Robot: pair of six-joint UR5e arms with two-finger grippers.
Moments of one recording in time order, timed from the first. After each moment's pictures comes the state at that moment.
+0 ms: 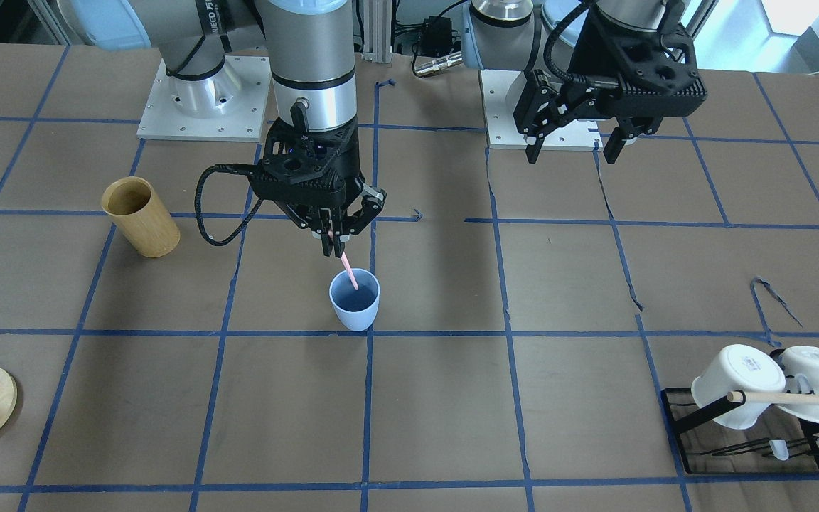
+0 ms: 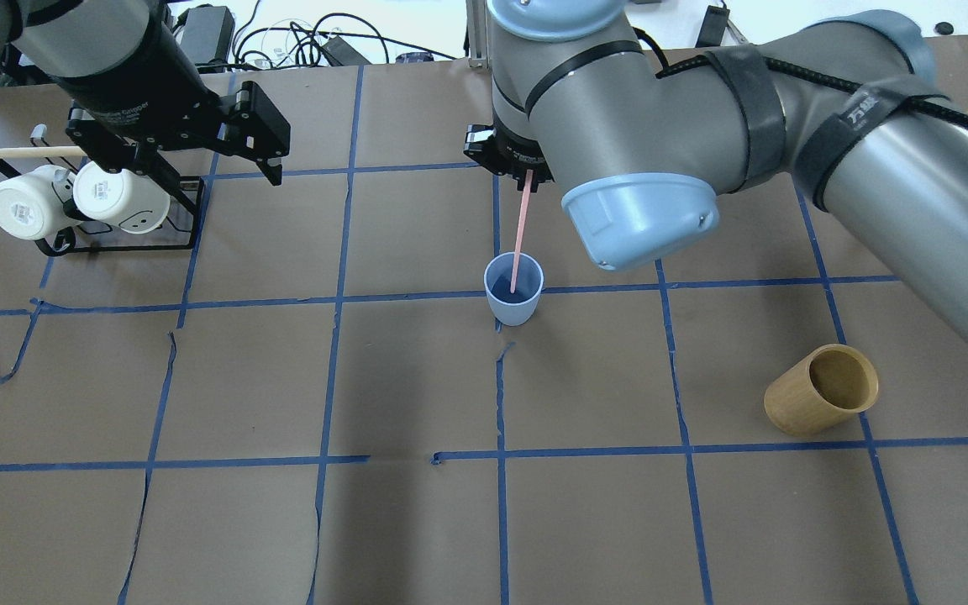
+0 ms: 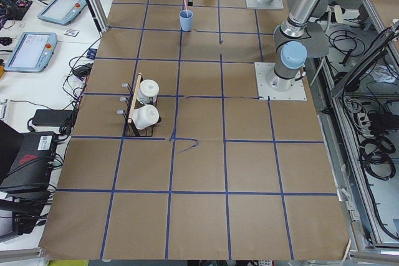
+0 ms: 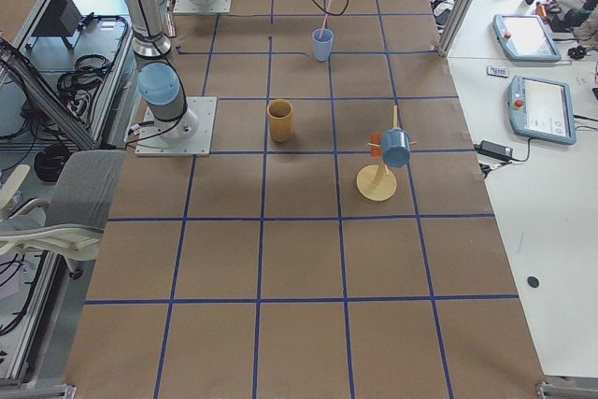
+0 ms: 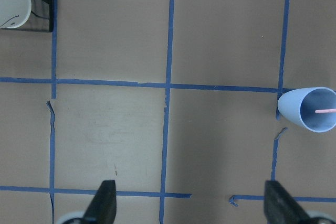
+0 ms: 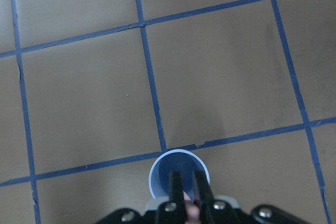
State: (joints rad) left arm -1.60 -1.52 -1.51 -1.59 1.56 -0.08; right arm 1.94 -1.40 1.60 -2.05 -1.65 0.55
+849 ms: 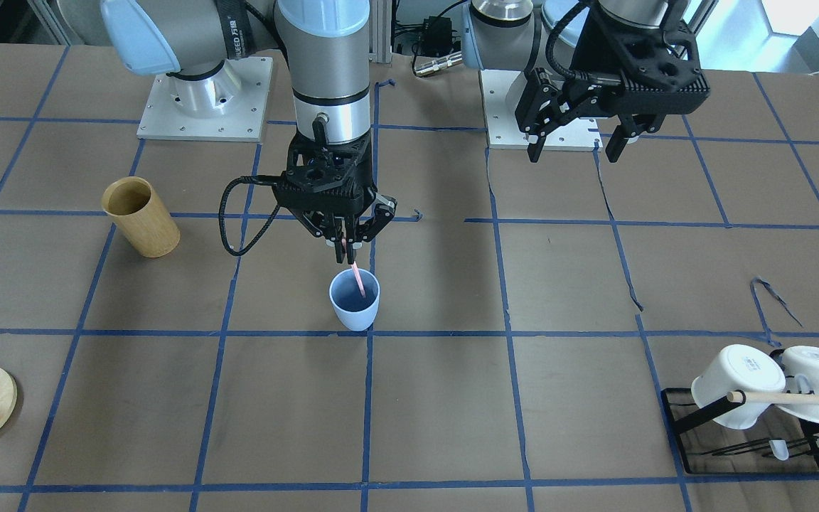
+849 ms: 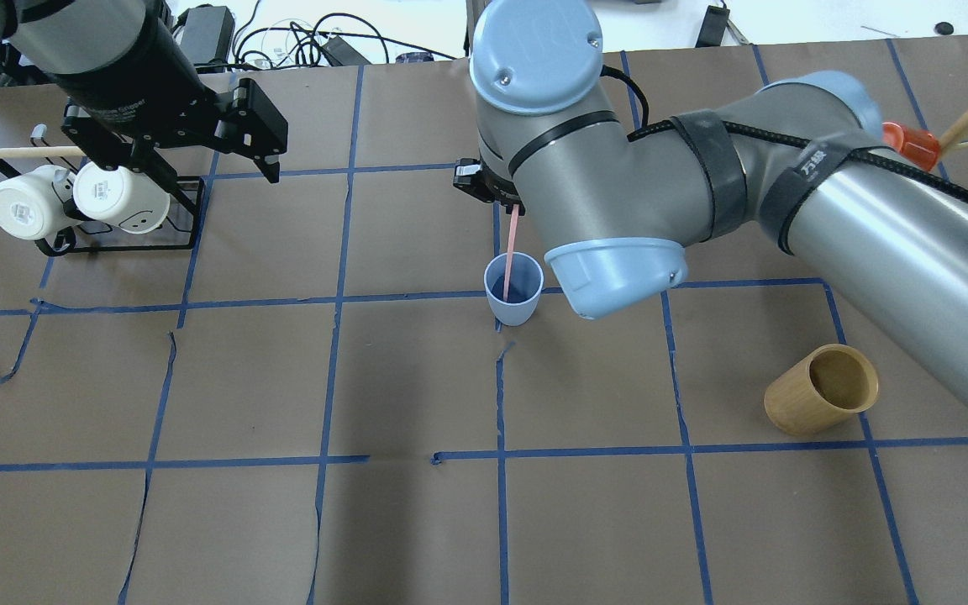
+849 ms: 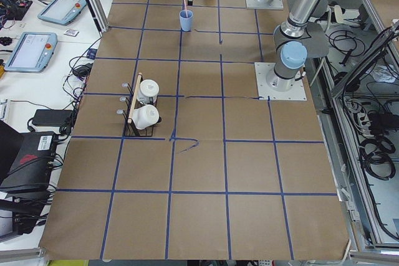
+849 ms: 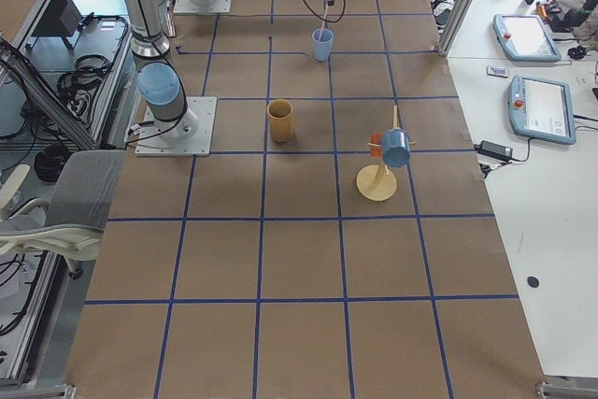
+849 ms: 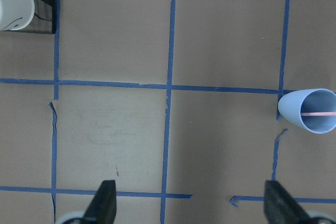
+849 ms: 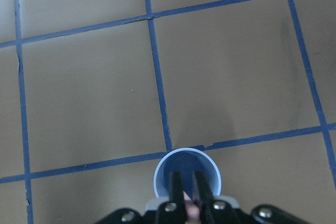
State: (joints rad) left arm -1.60 -1.52 -1.51 -1.59 1.57 -0.08; right arm 1.97 -1.39 1.68 -2.16 -1.66 0.54
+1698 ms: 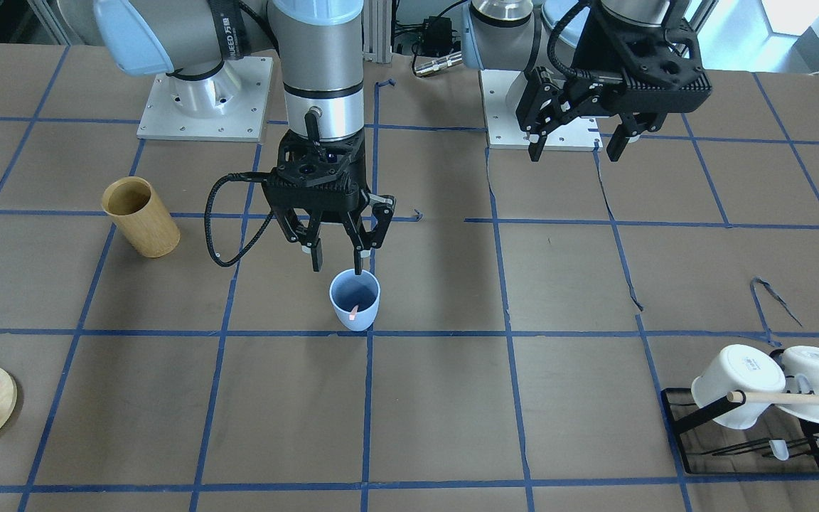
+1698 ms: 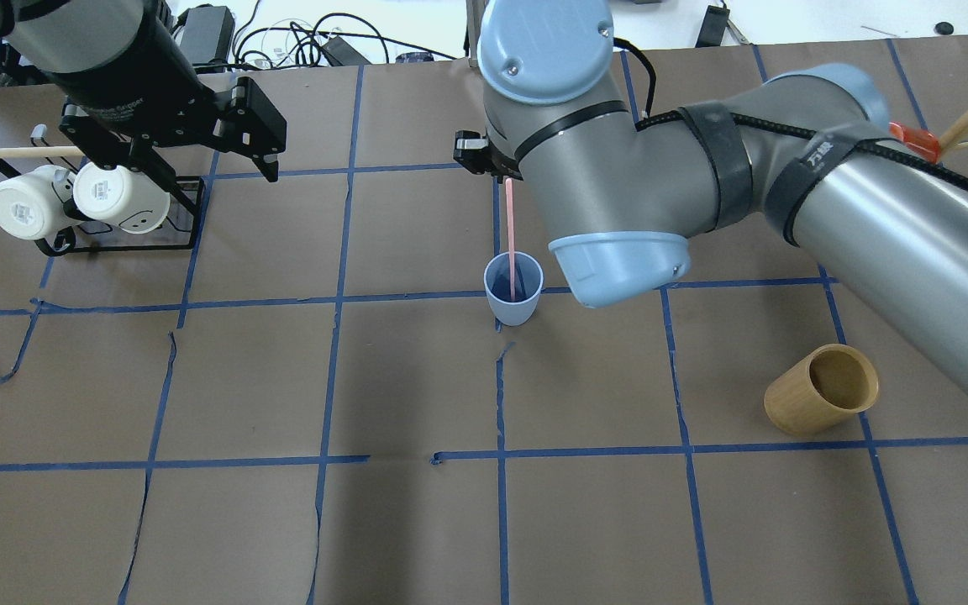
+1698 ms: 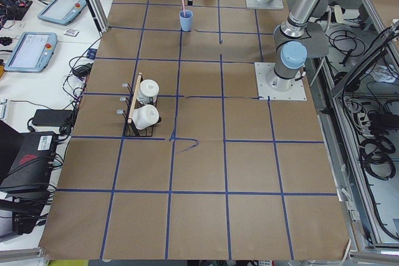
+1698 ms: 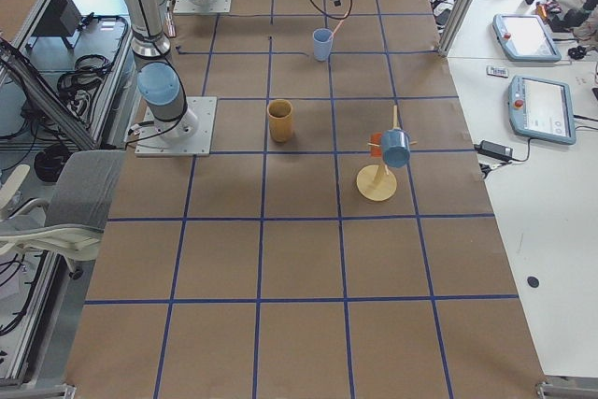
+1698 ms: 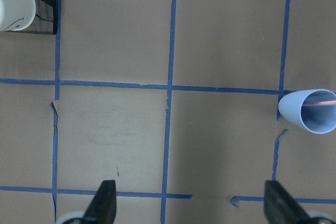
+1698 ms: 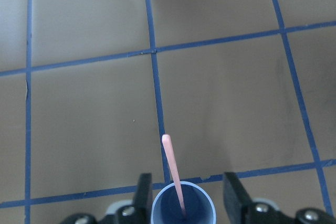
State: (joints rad) left arm -1.60 -1.52 -1.51 -1.59 1.57 -0.08; right arm 1.95 -1.38 1.63 -2.21 -1.70 0.48
